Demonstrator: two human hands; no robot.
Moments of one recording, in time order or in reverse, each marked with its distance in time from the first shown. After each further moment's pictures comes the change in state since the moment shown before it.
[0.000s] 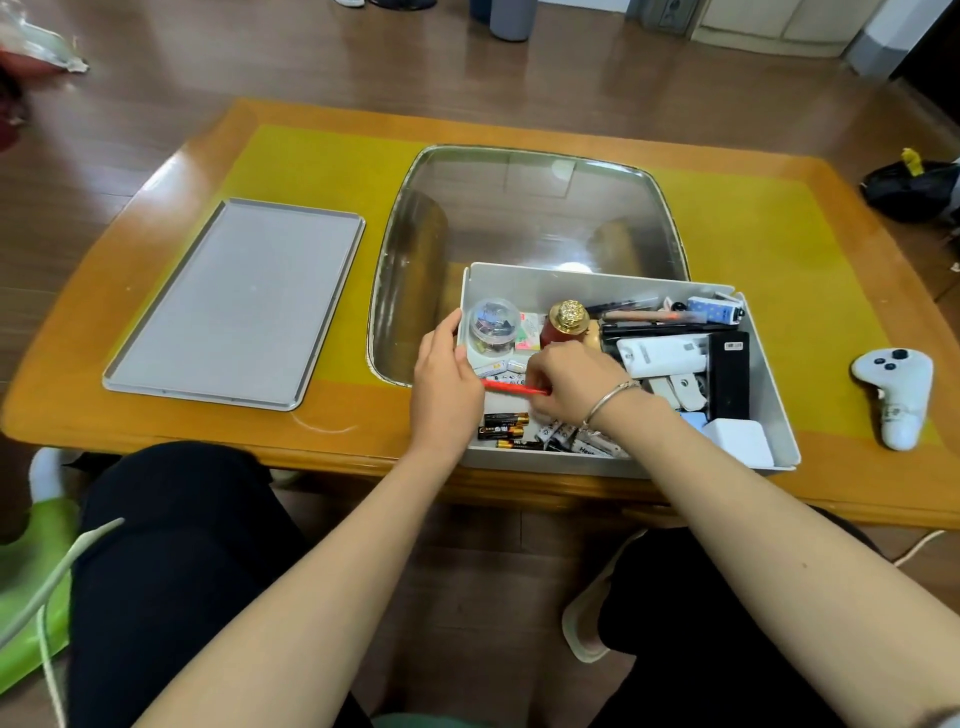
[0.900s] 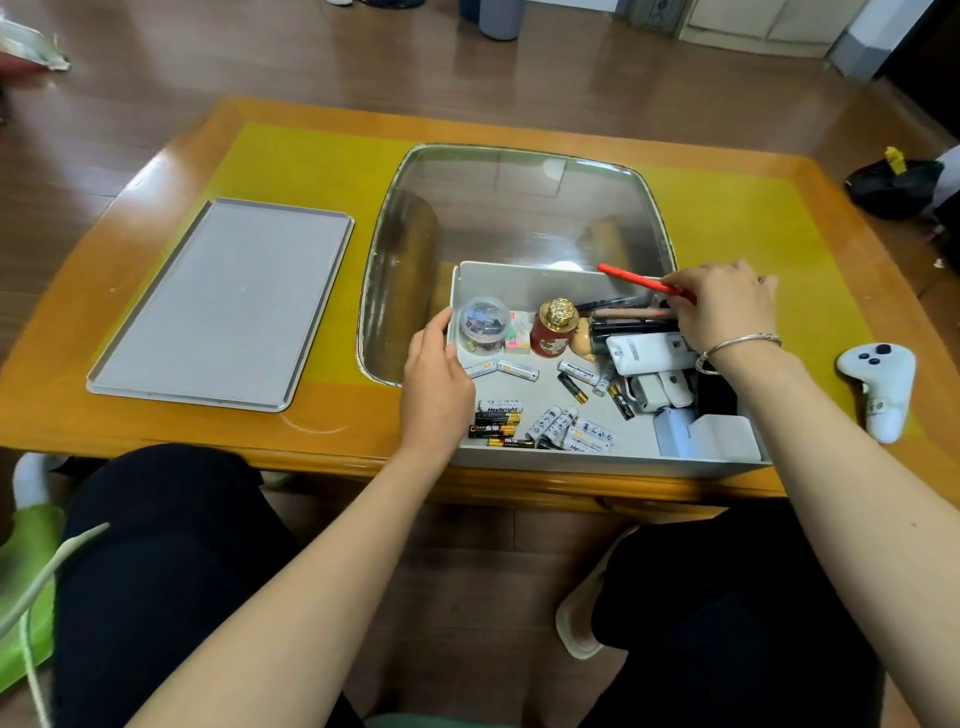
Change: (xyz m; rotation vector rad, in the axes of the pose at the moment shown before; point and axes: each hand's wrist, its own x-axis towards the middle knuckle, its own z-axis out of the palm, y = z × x) left_hand 0.000 -0.001 0.000 0.033 -0.009 0.025; right_hand -0.027 0.112 -0.052 -0.110 0.404 0.479
